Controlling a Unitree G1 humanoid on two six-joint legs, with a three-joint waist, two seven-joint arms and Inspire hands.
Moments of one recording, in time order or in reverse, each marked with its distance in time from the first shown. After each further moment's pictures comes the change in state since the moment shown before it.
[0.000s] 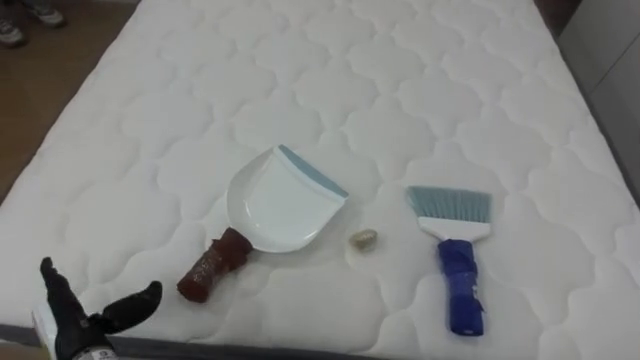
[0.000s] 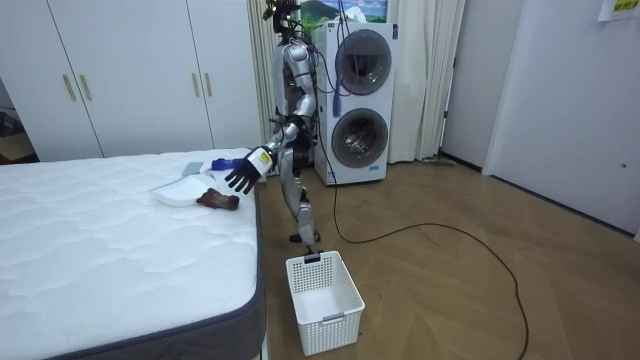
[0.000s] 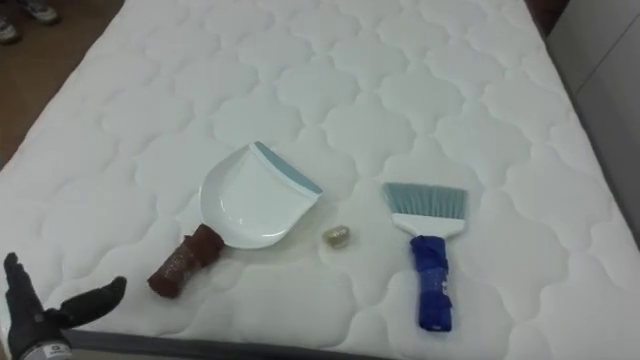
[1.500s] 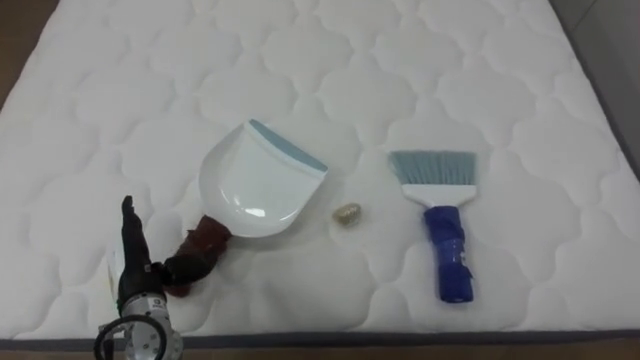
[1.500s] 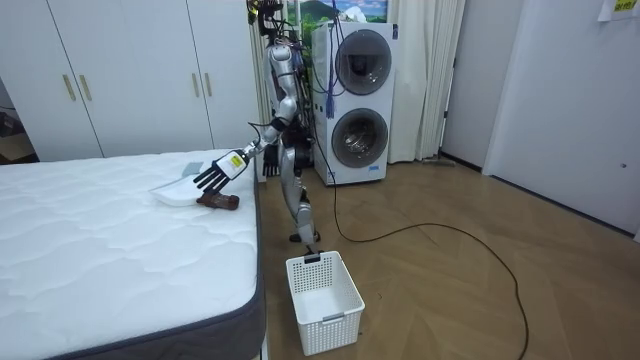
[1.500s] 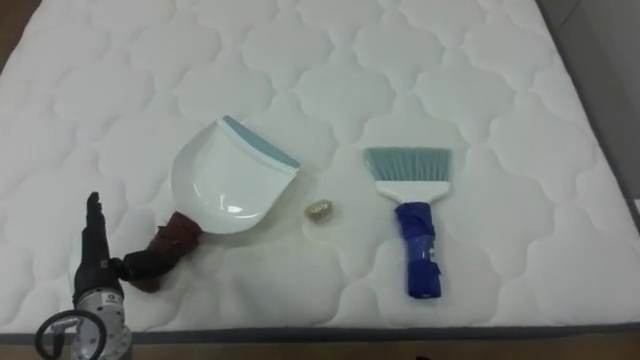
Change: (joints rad) left arm -0.199 0.032 -0.193 0.138 0.010 0.001 -0.038; right arm -0.110 -0.004 0.091 0.046 0.036 0.013 0.007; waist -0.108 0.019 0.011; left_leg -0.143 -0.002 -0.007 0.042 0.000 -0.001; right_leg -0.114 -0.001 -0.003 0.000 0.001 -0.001
